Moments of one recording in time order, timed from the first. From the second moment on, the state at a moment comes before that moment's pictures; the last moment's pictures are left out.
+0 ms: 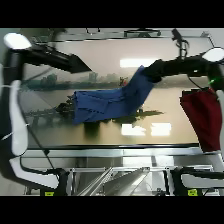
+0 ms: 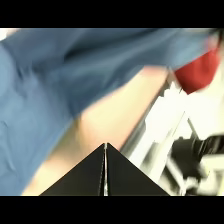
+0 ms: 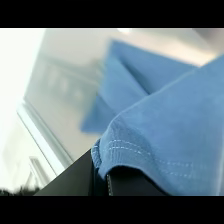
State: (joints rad) left arm -0.01 -1.62 1.99 0.56 -1.63 -1.26; right arm 0.07 -1.48 1.53 -0.46 1.25 1.15
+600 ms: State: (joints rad) left arm 0.36 -1.31 1.96 0.32 -1.68 -1.13; right arm 0.87 -1.94 1.63 -0.26 0.24 0.83
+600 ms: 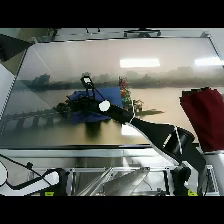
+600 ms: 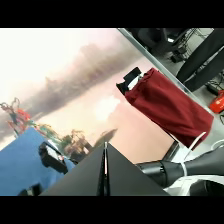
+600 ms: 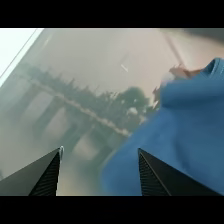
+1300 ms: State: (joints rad) left arm 0.37 -1.22 1.58 0.31 -1.67 -1.09; right arm 0.25 -1.78 1.62 -0.79 1.06 1.31
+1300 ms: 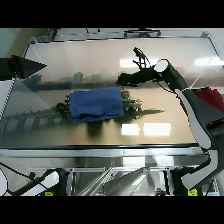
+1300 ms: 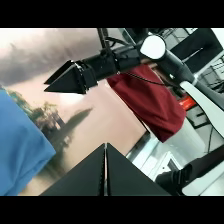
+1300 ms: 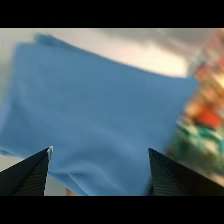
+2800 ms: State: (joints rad) left arm 0.37 -1.22 1.54 0.31 -1.65 -1.05; right arm -0.15 -1.50 1.91 -1.15 1.32 1.90
